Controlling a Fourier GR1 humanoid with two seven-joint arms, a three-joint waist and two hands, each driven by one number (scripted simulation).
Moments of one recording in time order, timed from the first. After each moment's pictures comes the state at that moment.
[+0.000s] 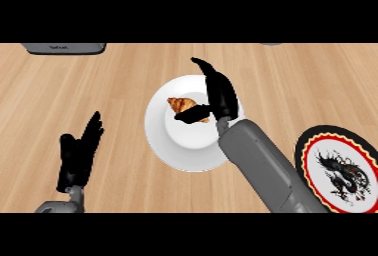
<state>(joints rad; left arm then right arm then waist) -0.03 0.16 -0.06 -1.47 -0.03 0.19 0.21 -0.77 0.00 0.37 -0.96 0.37 -0.43 0.30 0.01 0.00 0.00</state>
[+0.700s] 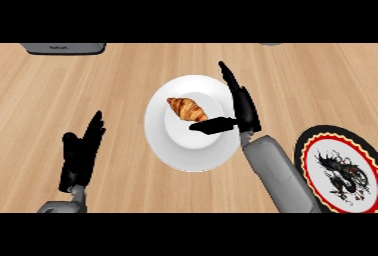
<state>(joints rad) -0.03 0.14 -0.06 -1.49 -0.06 0.18 0.24 -0.57 -0.01 0.22 -1.05 0.13 -0.32 -0.07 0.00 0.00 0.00</state>
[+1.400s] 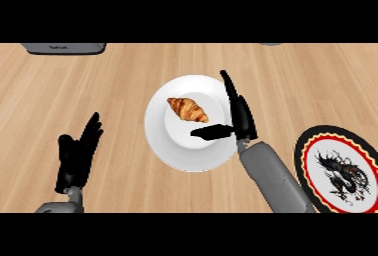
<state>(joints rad) -0.02 0.13 -0.02 -1.47 -0.06 0.14 0.22 -0.54 0.00 0.26 -0.97 0.17 -0.41 -0.11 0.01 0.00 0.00</state>
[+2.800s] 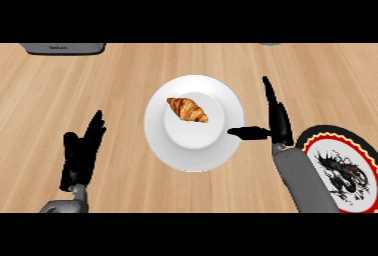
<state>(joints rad) -0.04 0.08 0.00 -1.48 -0.11 0.13 0.23 -0.44 -0.09 0.05 -0.94 0.26 -0.37 -0.21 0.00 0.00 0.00</state>
